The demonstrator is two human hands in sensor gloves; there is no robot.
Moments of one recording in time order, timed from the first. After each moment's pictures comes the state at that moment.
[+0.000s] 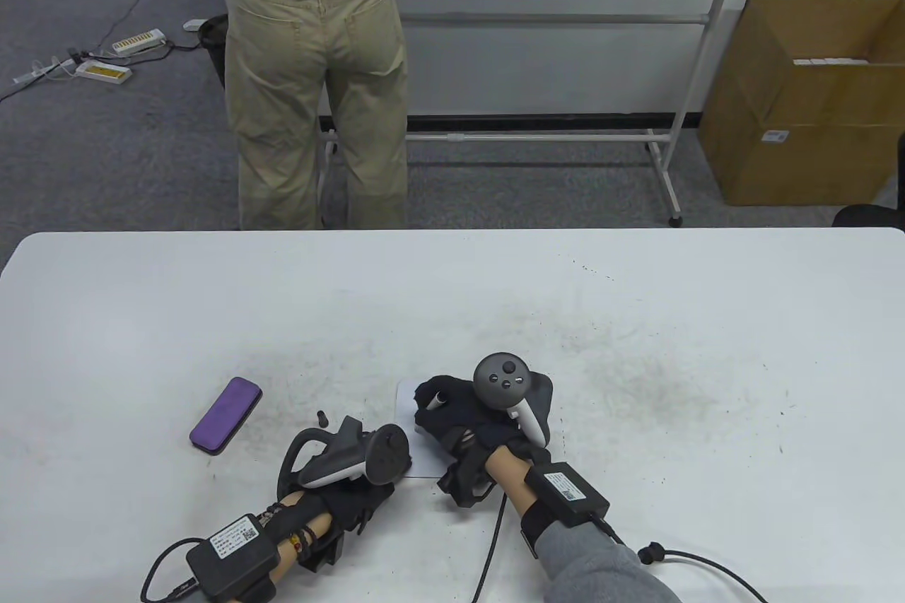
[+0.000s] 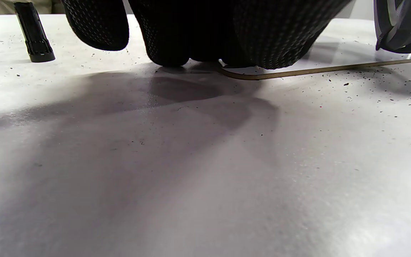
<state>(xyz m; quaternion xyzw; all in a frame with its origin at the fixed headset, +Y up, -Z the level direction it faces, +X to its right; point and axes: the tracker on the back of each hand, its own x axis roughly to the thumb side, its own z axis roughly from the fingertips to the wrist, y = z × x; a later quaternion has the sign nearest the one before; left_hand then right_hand) -0.154 -0.755 -0.351 -0.16 -0.21 -0.03 0.96 0.030 -0.758 -0.421 0.09 0.04 0.89 0.44</state>
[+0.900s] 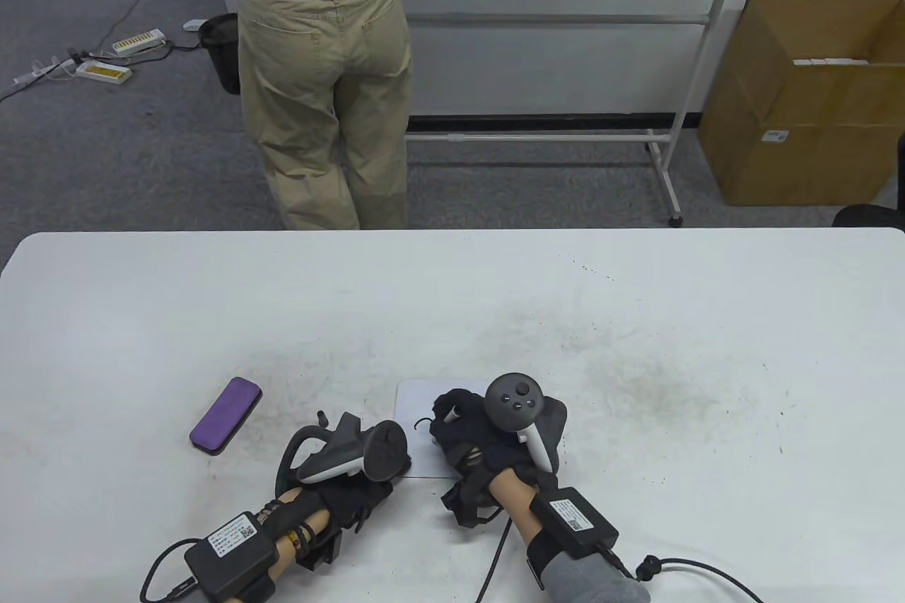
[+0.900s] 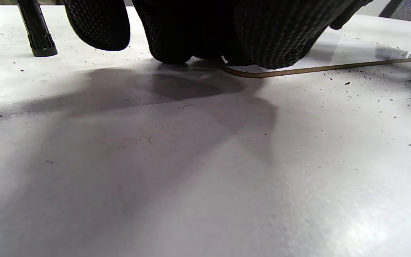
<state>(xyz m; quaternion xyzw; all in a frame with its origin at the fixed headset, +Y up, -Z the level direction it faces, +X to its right) -0.157 -0.755 -0.354 -0.17 -0.21 -0.03 0.96 0.042 -0.753 -0.386 0.01 0.02 0.91 0.42</state>
